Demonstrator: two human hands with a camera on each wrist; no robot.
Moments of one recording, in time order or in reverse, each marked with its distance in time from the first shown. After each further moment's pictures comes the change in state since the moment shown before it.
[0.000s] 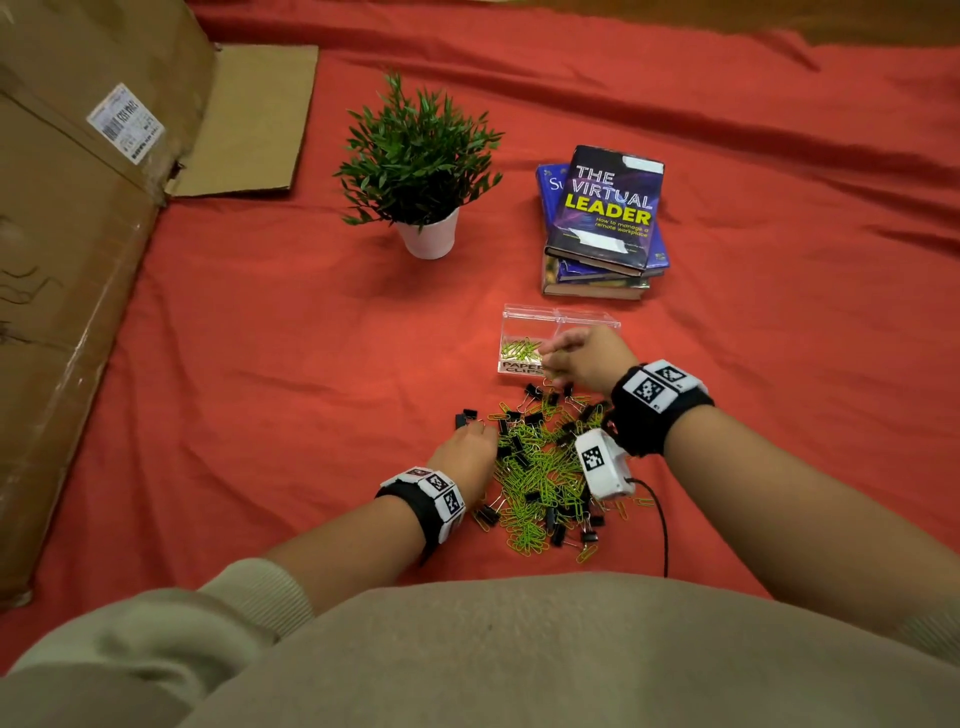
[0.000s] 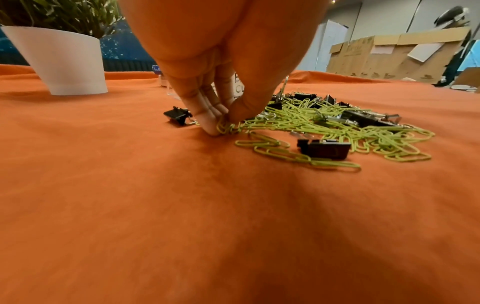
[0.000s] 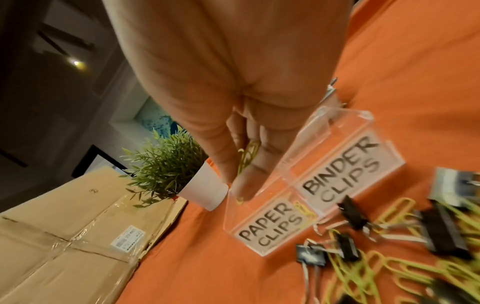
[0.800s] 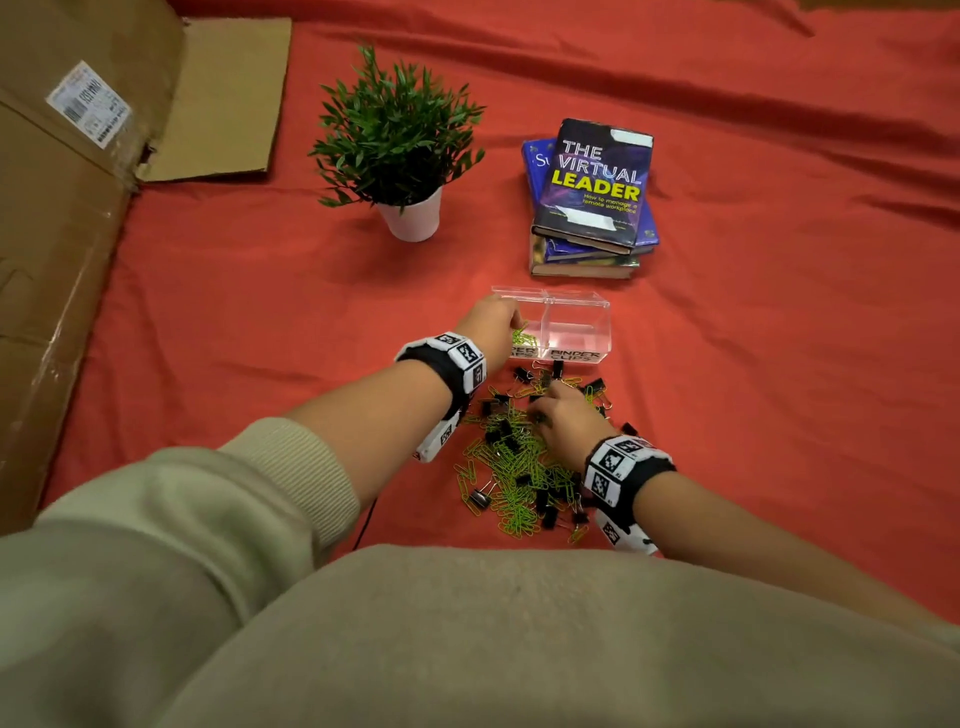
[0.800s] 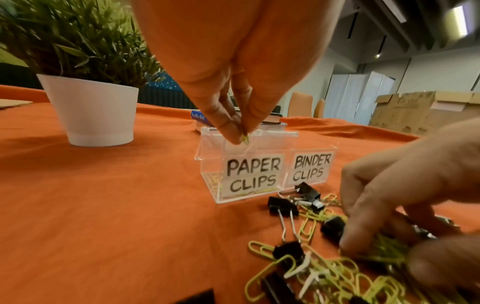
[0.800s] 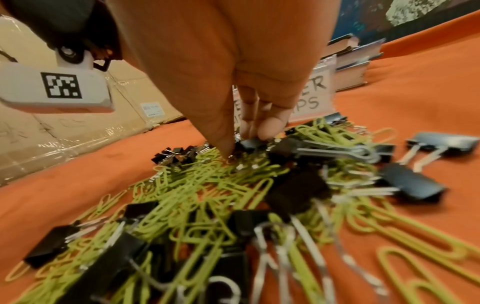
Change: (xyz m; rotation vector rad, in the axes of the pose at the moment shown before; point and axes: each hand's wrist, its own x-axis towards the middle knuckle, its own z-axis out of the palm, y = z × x) left_hand 0.091 0.022 -0.095 -0.304 0.181 0.019; right_hand -0.032 0.086 0.043 -0.808 -0.027 -0.283
